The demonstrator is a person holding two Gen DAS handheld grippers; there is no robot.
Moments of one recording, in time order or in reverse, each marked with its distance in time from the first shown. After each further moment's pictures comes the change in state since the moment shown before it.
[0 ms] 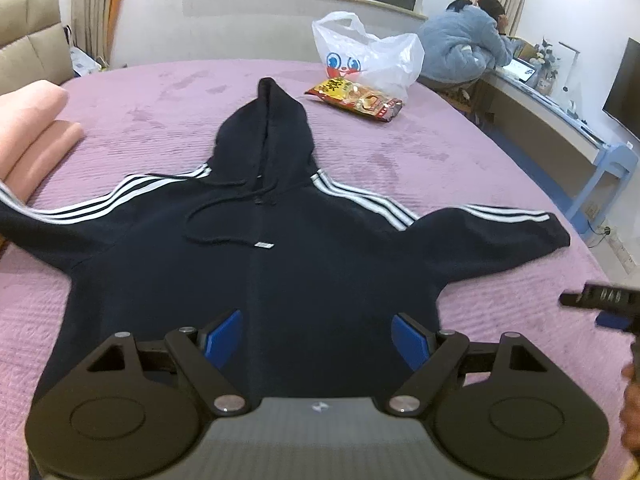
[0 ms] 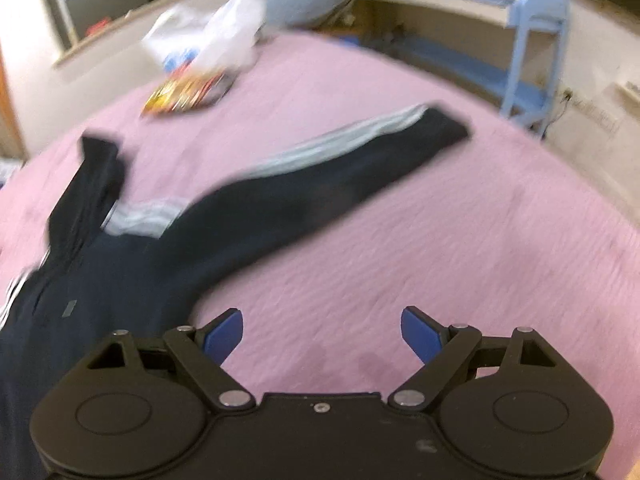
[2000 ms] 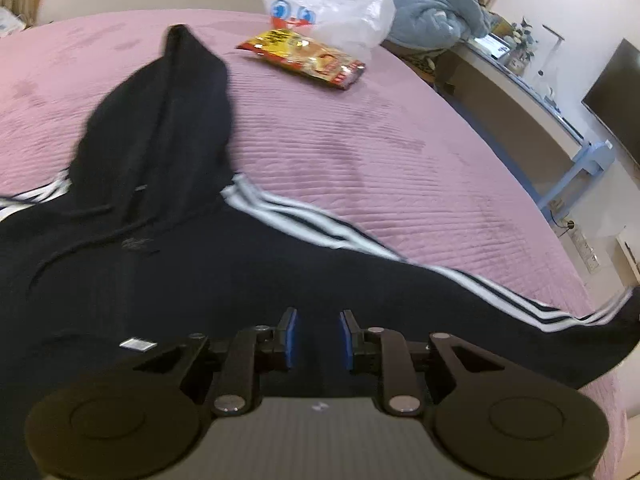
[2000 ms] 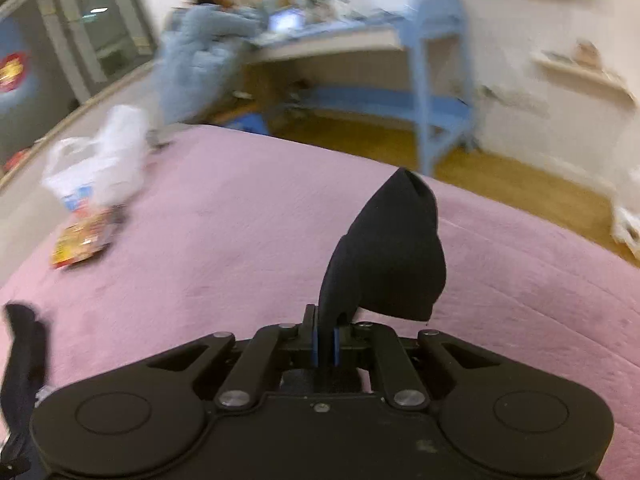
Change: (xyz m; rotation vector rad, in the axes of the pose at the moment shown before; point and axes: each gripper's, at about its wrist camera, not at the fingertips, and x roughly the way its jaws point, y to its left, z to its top) left arm 0.196 -0.006 0.087 -0.011 0.124 -0.207; right arm 0.036 -0.100 0.072 0.255 -0.189 -0.048
